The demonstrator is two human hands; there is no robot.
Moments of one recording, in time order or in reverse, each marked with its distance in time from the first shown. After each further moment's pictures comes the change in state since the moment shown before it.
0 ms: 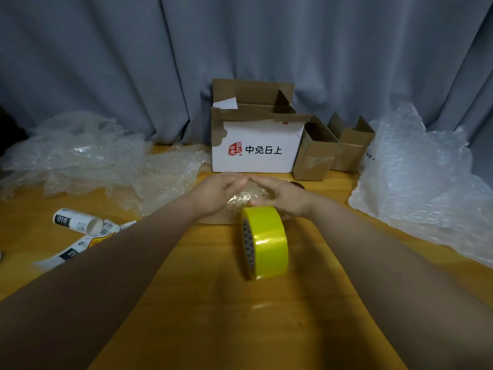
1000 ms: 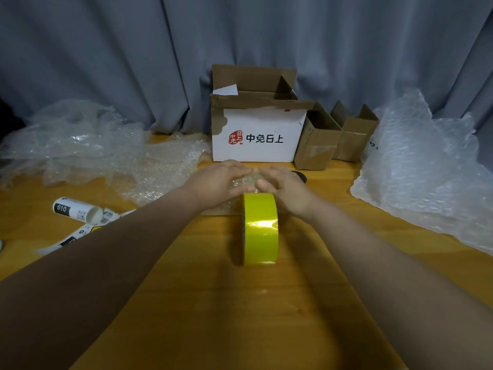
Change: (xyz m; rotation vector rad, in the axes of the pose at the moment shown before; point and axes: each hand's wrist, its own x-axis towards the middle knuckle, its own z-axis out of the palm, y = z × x) left_hand 0.002 -0.004 0.003 0.393 0.005 0.099; right_hand -0.005 0.010 0.026 -0.041 0.389 0.096
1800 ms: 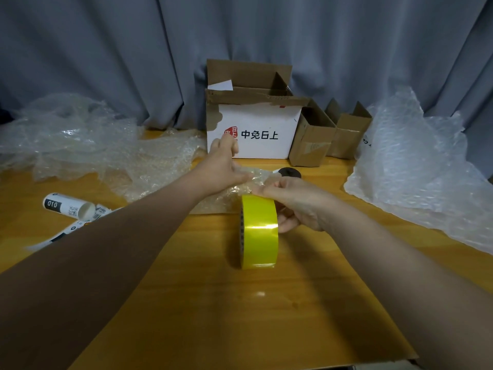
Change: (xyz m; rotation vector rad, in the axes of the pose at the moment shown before) left_hand 0.011 0.018 -0.007 -0.364 0.166 -0.163; right_hand -0.044 -0.039 -0.027 0.473 -0.308 0.423
